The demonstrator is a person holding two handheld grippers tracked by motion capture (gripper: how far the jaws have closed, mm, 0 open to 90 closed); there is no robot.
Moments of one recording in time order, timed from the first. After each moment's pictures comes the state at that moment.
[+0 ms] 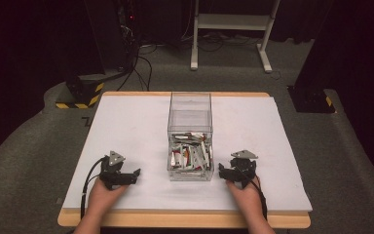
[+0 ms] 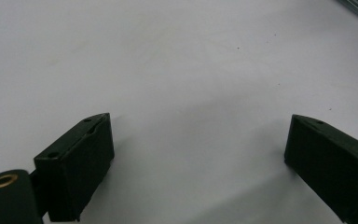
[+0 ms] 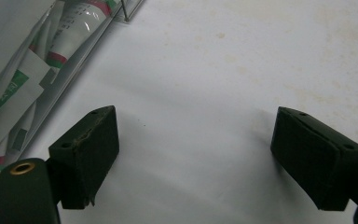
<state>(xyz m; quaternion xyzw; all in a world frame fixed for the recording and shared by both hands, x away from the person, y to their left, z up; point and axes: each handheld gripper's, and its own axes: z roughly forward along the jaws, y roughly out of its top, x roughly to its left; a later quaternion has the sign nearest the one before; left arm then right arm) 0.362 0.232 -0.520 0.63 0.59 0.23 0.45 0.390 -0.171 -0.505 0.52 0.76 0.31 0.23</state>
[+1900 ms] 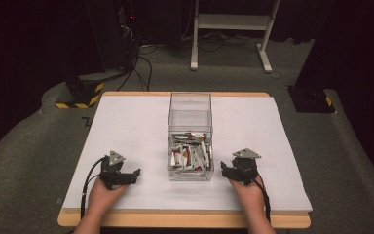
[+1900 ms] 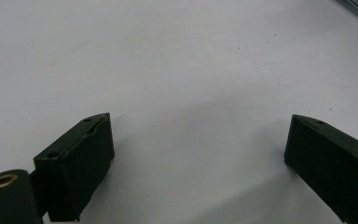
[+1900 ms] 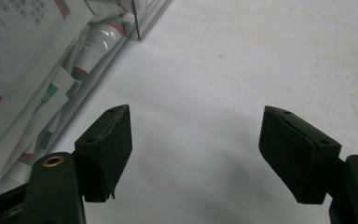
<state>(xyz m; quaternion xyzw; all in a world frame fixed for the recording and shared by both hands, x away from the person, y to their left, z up) 0.363 0.232 -0.520 0.63 0.59 0.23 0.45 0.385 -0.175 -0.489 0.50 0.77 0.33 0.23</state>
